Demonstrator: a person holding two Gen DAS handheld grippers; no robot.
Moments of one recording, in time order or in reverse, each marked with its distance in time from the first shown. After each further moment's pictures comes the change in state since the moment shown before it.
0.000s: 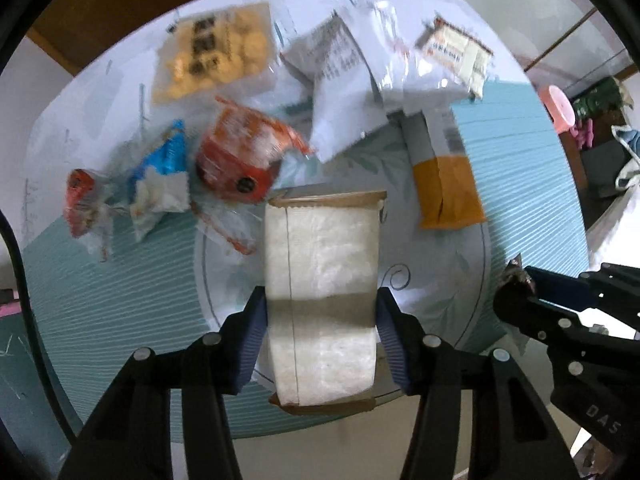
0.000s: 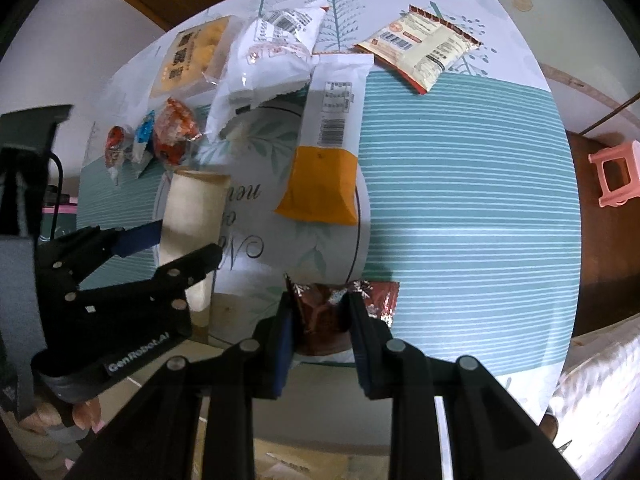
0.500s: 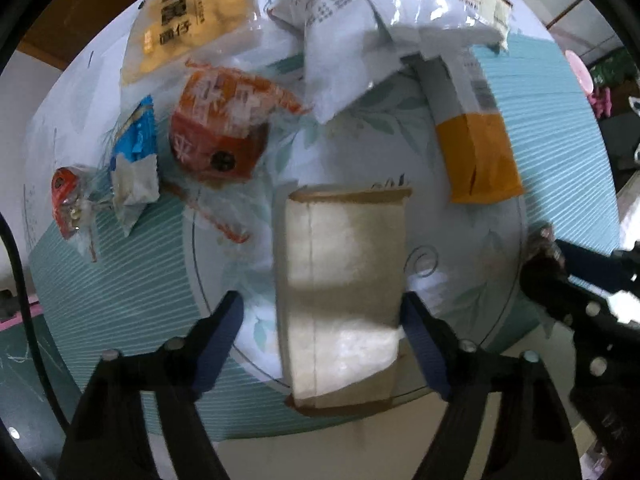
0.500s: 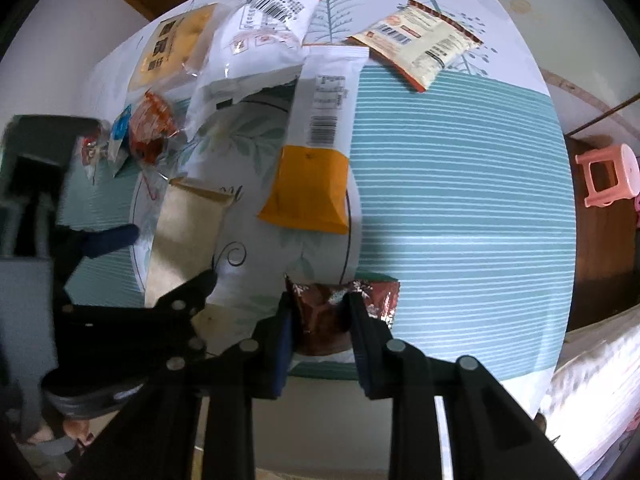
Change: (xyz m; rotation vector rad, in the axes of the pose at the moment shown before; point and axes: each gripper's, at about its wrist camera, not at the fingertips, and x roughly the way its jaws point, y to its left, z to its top) left arm 0.041 -0.017 0.010 0.048 0.138 0.065; right arm 0.031 0.031 0.008 0.009 0.034 -0.072
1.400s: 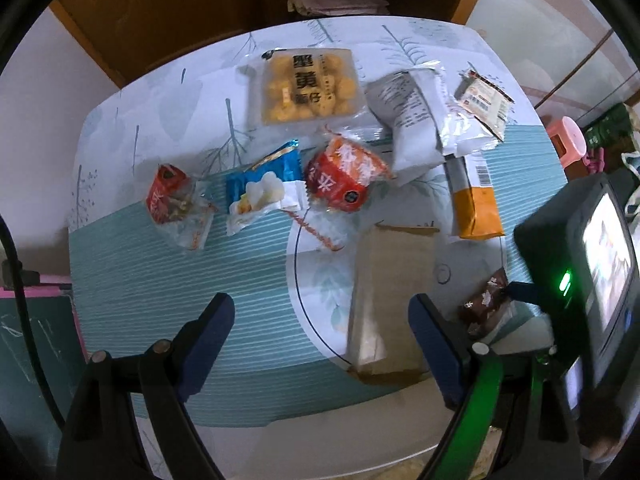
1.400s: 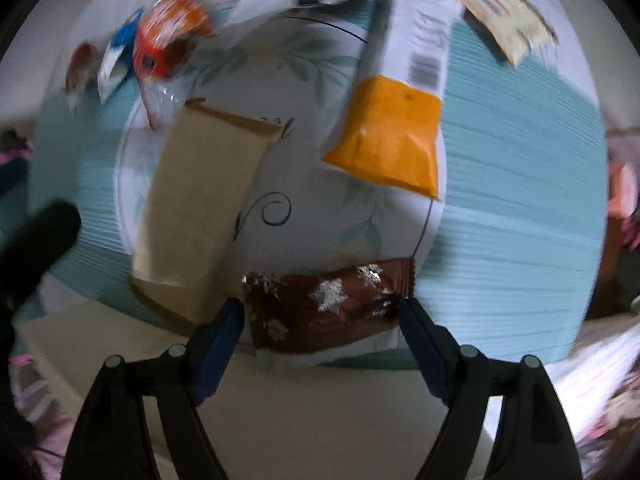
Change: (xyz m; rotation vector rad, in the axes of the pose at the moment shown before) left arm -0.075 0.059 -0.043 -0.114 -0.219 -0.020; right arm 0.037 0.048 -0.009 -0.163 0.153 -0.191
